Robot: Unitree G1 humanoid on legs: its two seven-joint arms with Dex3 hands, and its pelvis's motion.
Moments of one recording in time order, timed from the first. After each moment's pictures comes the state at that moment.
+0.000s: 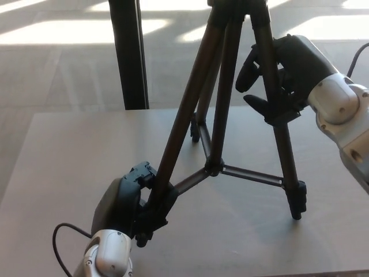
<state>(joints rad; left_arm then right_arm) -0.16 -0.05 -0.09 -0.05 0.57 0.37 -0.04 -0.95 -0.54 0.51 0.11 -0.02 0.65 0.01</state>
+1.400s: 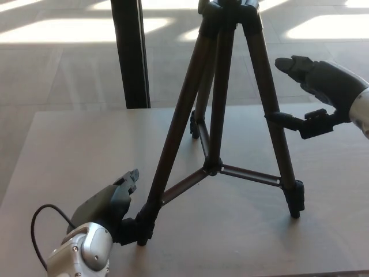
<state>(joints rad) -0.24 0.27 -0.31 -0.08 0.62 0.65 -0.20 -0.85 -0.67 0.42 0.04 -0.08 0.68 0.35</state>
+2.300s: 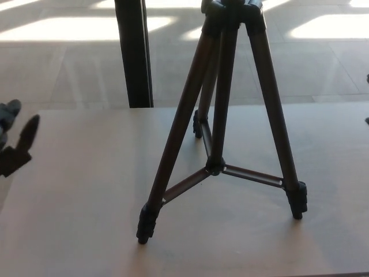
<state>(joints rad) -0.36 0.46 0.31 -0.18 0.32 0.74 -0.43 -0.45 -0.87 -0.06 -0.14 -0.03 0.62 0.50</state>
